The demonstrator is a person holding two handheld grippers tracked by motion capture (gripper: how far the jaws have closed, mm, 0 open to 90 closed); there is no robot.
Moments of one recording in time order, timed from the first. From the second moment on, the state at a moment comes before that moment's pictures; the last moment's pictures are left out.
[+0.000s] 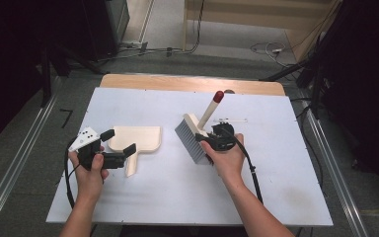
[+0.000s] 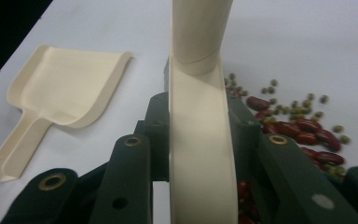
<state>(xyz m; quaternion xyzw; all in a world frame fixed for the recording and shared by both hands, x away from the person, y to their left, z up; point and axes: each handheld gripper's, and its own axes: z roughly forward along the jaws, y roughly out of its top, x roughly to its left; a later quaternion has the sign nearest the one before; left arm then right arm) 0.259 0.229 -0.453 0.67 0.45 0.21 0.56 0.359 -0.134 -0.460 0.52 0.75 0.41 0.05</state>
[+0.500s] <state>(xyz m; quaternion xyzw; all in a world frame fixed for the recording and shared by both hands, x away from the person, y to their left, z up) 0.259 0.228 -0.453 0.67 0.44 0.21 0.55 0.357 -0.169 -0.461 0.56 0.72 0.41 0.07</state>
